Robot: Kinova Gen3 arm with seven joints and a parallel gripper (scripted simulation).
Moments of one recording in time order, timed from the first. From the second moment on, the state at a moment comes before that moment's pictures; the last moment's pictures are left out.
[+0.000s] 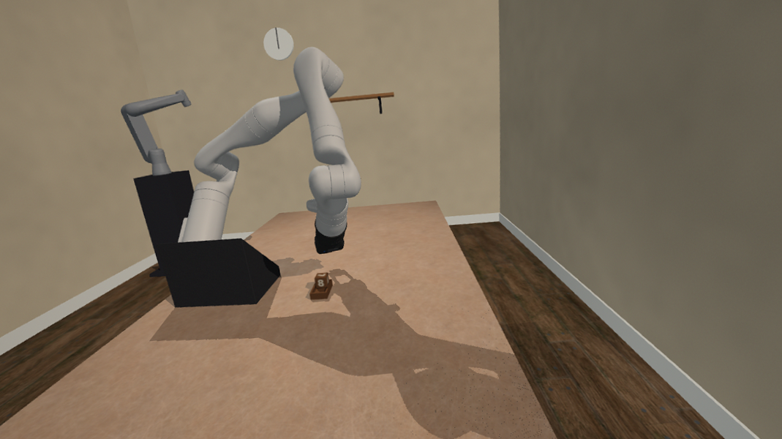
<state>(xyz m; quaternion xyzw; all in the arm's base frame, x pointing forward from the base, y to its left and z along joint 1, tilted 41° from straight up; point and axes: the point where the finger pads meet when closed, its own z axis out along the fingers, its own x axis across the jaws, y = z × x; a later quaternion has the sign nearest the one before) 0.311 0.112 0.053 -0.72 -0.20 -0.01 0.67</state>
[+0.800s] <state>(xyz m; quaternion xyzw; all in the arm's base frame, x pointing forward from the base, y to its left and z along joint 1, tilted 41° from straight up) 0.312 0.135 0.027 -0.72 -0.20 -0.01 0.67</state>
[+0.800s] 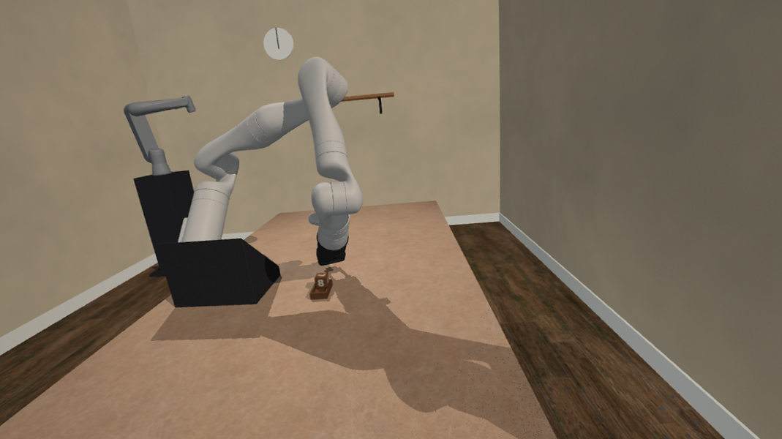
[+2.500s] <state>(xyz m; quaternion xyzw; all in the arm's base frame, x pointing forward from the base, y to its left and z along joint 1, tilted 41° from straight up) 0.311 0.143 0.018 -0.72 -0.20 -0.01 0.67</state>
